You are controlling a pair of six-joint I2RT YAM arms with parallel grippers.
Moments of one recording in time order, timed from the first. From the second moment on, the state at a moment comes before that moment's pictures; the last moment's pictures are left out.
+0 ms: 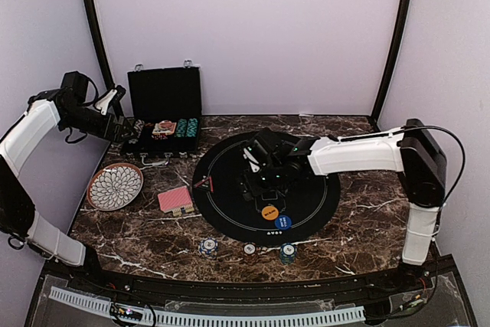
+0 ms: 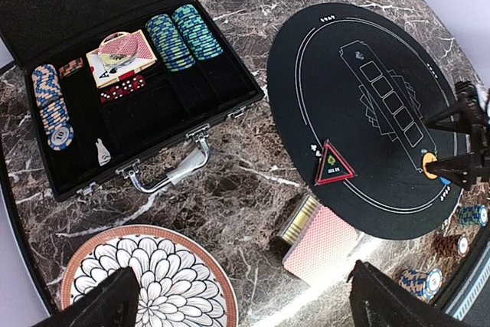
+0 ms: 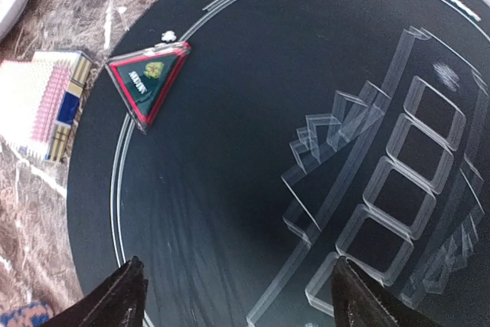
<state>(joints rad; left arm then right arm) 0.08 1.38 1.35 -0.93 0.51 0.34 0.97 1.97 1.44 -0.41 0.12 0.32</state>
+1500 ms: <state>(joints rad) 0.07 1.38 1.39 -0.97 0.51 0.36 1.03 1.88 1.14 -0.39 0.28 0.48</state>
